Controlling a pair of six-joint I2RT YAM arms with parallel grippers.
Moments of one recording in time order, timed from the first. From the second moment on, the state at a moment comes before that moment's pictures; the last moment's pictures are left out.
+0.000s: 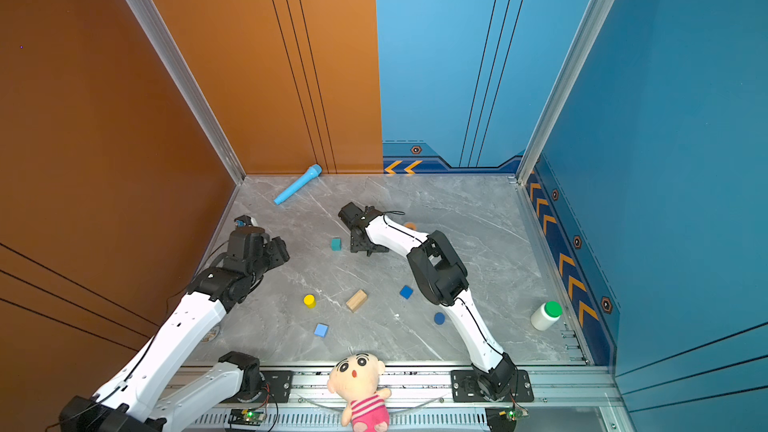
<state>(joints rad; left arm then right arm) -0.24 0.96 0.78 -0.54 -0.29 -0.57 0.75 2.35 1.92 -0.83 0.25 0.70</state>
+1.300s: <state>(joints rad) -0.24 0.90 0.77 -0.55 -0.29 -0.57 0.75 2.32 1.89 -0.78 0.20 0.76</state>
